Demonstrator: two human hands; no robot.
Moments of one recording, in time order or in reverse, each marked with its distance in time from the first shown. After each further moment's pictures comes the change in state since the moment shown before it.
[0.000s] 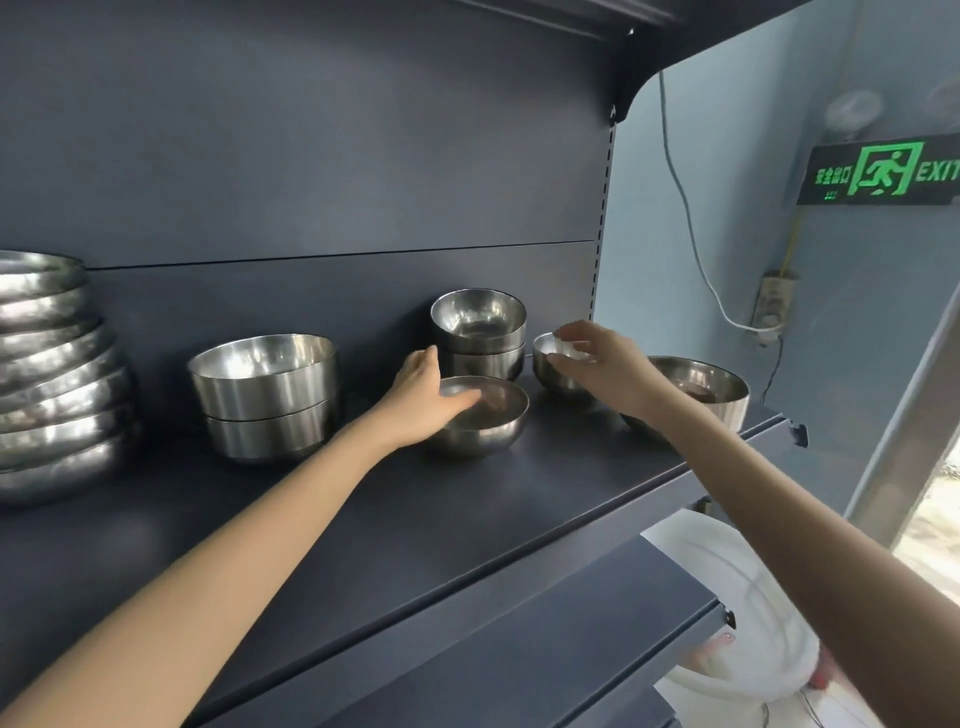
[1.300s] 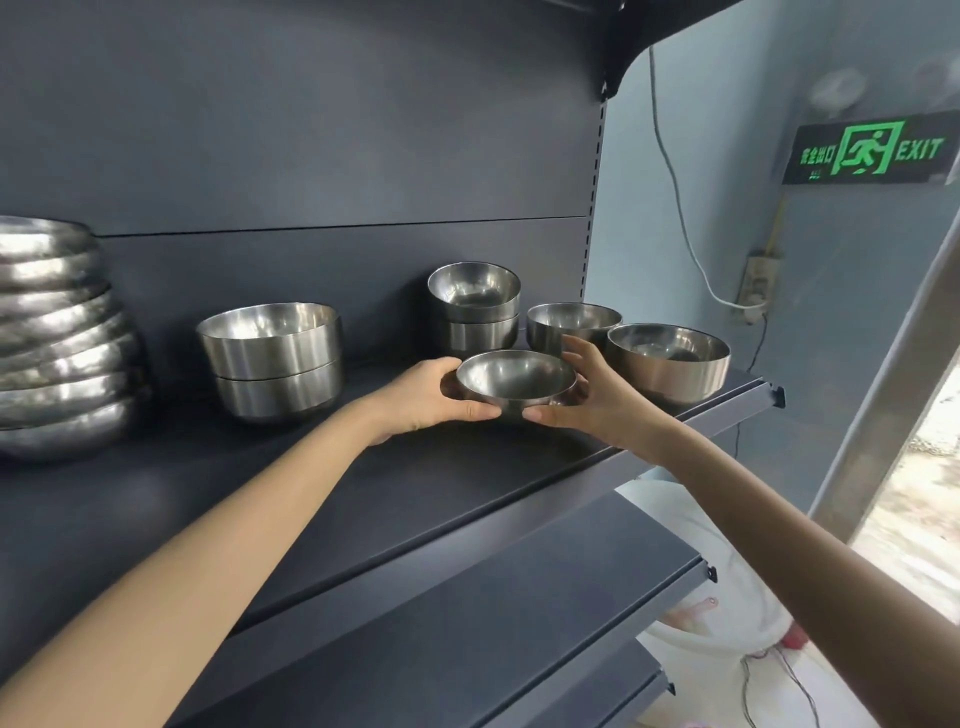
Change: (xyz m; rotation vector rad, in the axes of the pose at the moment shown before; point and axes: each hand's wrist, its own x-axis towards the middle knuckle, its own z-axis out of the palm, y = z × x) left_hand -0.019 -0.023 0.009 -0.241 -0.215 0.142; right_hand -0.066 0.011 0.023 0.366 -0.234 0.072
